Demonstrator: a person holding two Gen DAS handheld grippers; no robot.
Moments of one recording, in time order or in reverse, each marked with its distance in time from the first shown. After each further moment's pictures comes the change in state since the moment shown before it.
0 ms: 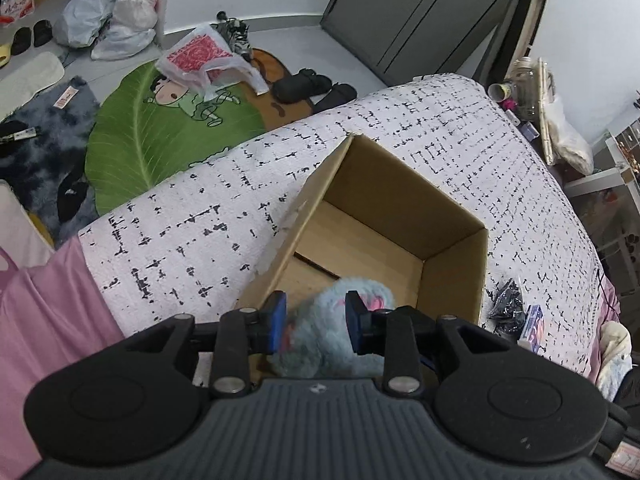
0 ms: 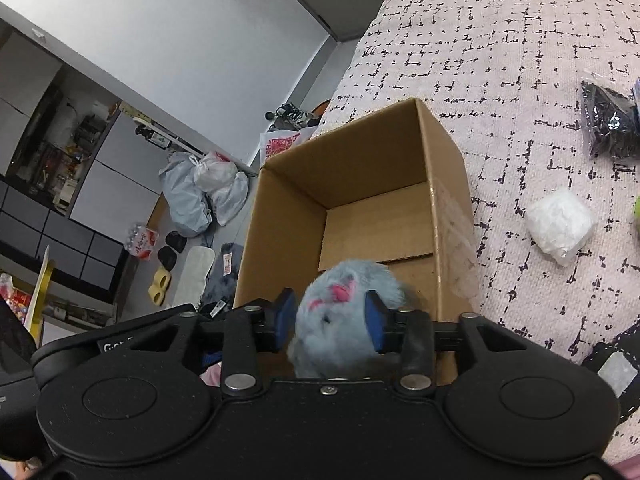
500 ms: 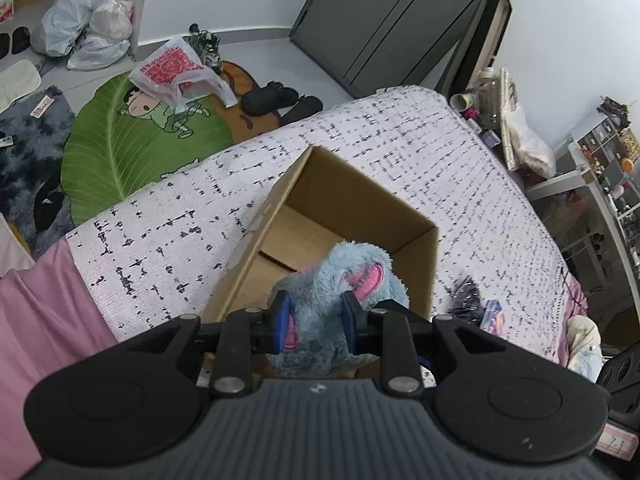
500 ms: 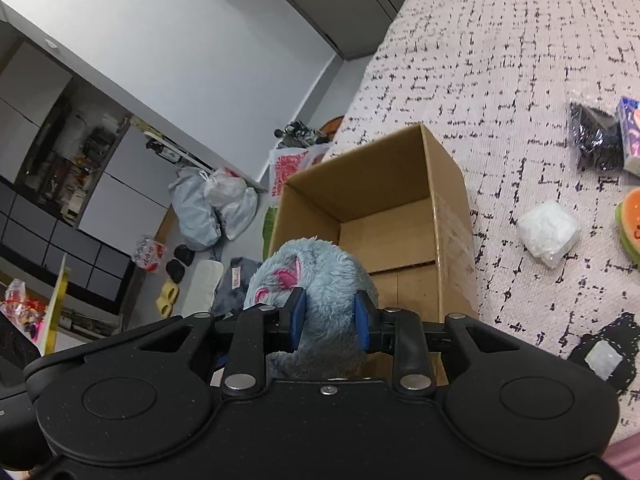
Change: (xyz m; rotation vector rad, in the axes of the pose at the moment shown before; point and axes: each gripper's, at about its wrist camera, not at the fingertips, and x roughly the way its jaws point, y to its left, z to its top) left arm -0.022 -0.001 -0.009 0.016 -0.033 -0.105; right arm -0.018 0.010 -0.006 -0.011 -0.043 0.006
